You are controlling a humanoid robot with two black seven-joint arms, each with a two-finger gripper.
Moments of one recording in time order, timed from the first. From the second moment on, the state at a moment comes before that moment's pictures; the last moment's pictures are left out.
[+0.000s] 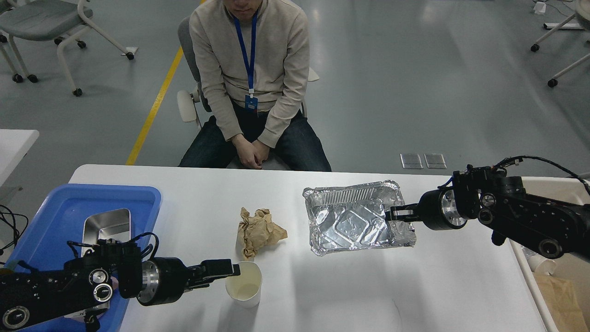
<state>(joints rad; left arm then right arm) -0.72 0.67 -0.03 -1.53 0.89 -0.17 0.15 0.87 -0.58 0.26 1.22 -1.26 0.51 -0.04</state>
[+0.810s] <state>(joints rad) -0.74 0.58 0.10 -1.49 0.89 -0.09 0.16 0.88 -0.58 0.26 1.21 -1.26 0.51 -0.04</state>
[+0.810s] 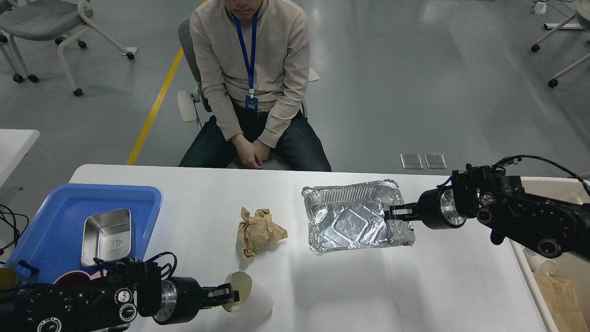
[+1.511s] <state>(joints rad) -0.86 0.73 0.11 -1.61 0.88 -0.05 0.16 0.88 -0.56 0.25 1.20 -1.26 0.51 -0.04</state>
